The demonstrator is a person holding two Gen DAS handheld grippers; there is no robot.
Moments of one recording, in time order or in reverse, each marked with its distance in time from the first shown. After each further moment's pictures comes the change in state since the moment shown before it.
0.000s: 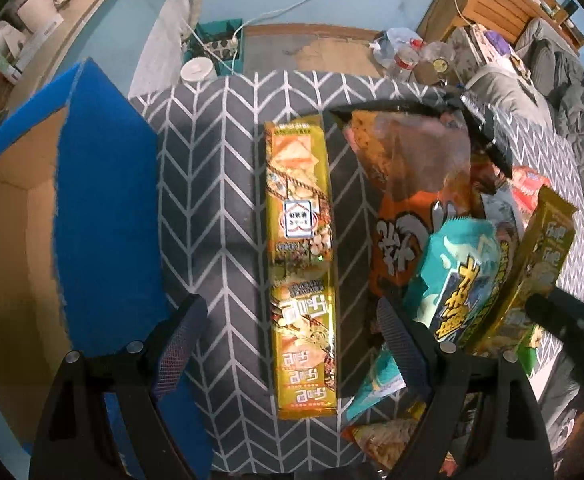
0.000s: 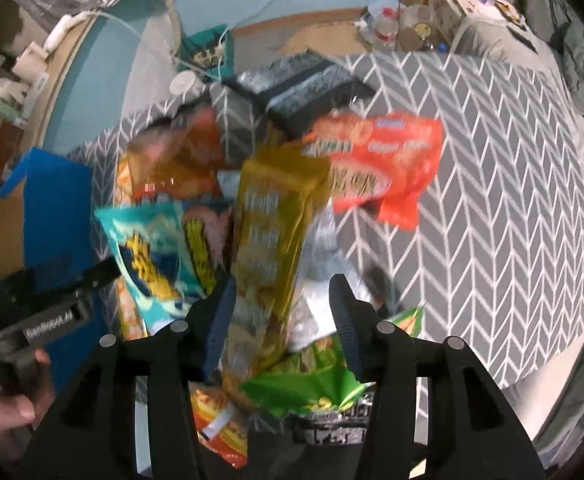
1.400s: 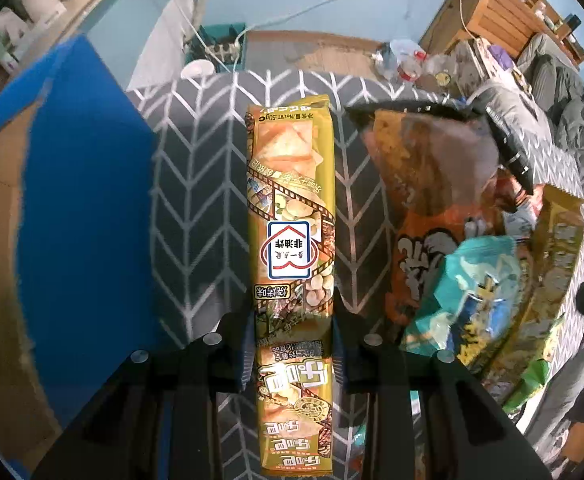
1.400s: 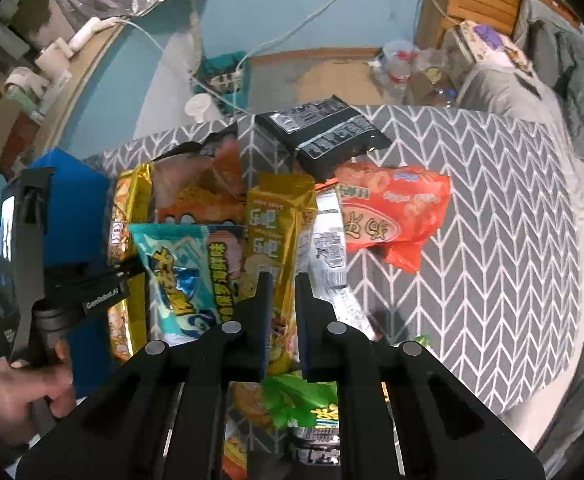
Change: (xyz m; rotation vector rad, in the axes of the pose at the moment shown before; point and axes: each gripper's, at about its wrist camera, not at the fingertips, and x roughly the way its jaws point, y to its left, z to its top) left arm 0.016 0.001 0.006 -0.047 -0.059 -0.023; right arm -0.018 0.016 0.019 -0.087 -0.106 0.069
